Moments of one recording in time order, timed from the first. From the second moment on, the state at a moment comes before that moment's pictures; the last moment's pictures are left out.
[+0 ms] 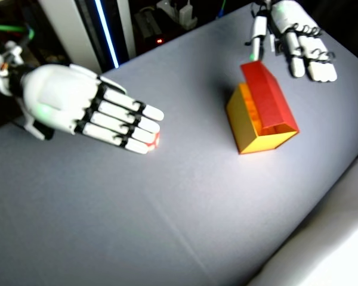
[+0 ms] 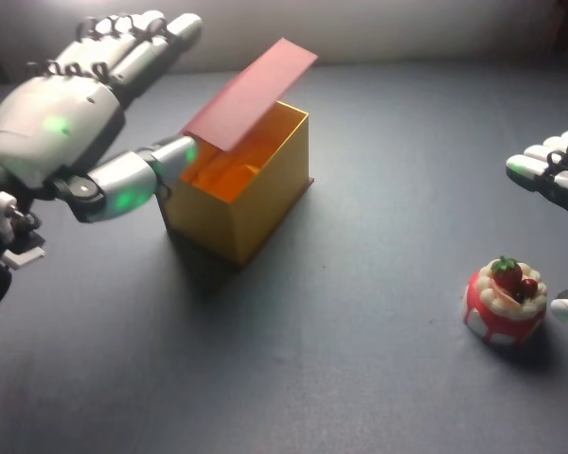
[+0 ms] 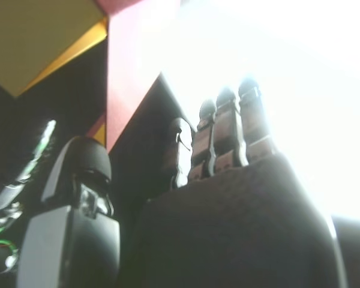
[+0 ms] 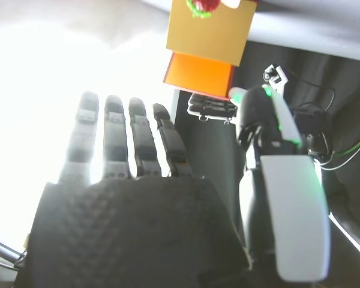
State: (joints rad) left arm 0.72 -1.09 1.22 -0.30 -1.10 0.89; right arm -1.06 -0.83 0.92 0.15 1.10 -0.87
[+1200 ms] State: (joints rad) left arm 0.78 -0.95 1.20 -0.18 -1.00 0.84; right arm -1.08 -0.84 0.94 0.13 1.09 -0.81
